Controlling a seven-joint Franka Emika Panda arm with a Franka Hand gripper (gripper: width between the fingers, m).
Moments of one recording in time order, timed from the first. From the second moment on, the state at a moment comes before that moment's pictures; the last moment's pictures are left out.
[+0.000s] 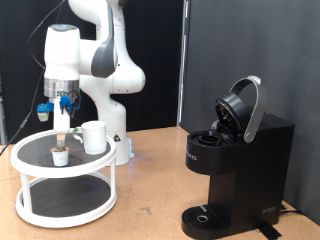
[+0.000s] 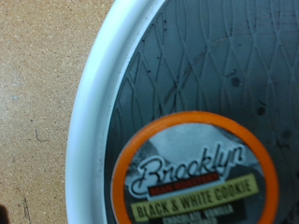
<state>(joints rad) -0.21 -0.35 -0.39 -2.66 -0.28 2.44 2.08</state>
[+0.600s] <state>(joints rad) -0.22 -0.31 -0.39 -2.69 -0.31 2.52 2.09</state>
